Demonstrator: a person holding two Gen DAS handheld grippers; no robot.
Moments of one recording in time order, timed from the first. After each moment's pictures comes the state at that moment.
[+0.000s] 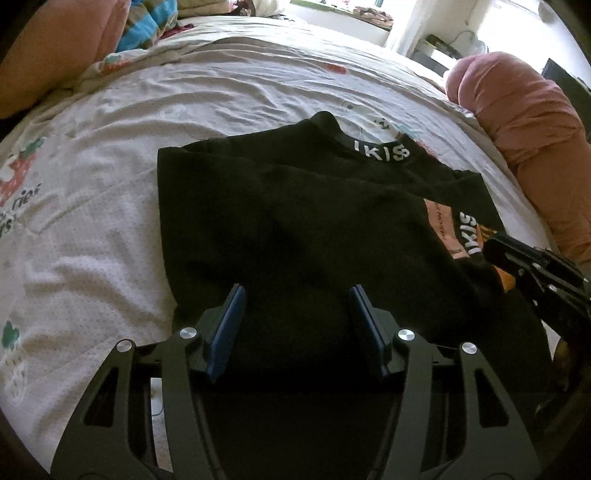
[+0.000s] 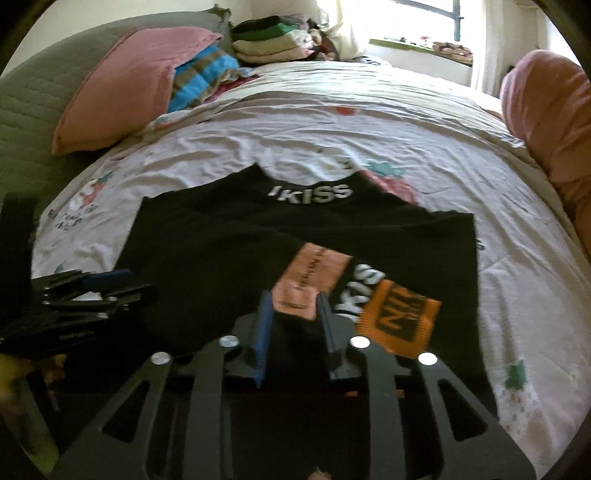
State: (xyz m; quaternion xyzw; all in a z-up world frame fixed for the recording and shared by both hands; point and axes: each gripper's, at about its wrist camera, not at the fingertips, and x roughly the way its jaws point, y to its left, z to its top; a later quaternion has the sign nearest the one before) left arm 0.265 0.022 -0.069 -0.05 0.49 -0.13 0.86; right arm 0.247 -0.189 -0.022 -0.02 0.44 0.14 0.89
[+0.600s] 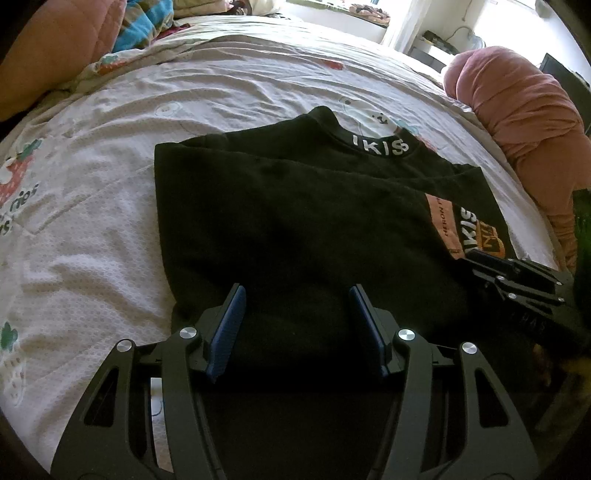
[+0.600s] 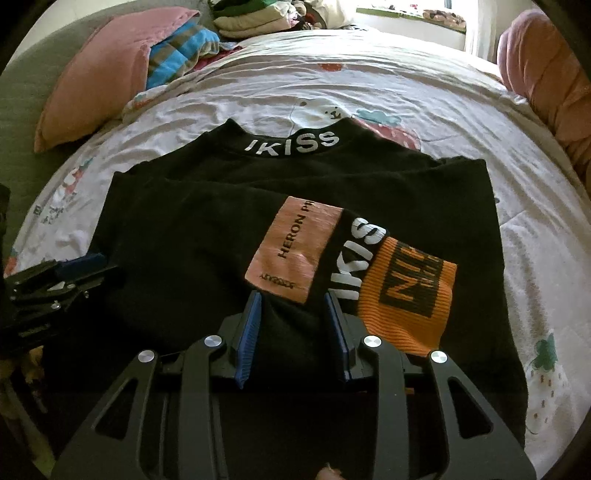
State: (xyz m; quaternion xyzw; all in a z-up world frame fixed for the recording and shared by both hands) left arm 0.264 0.022 -0.071 -0.05 0.49 -0.13 0.86; right arm 0.257 -0.202 -0.058 -0.01 0.49 0.12 0.86
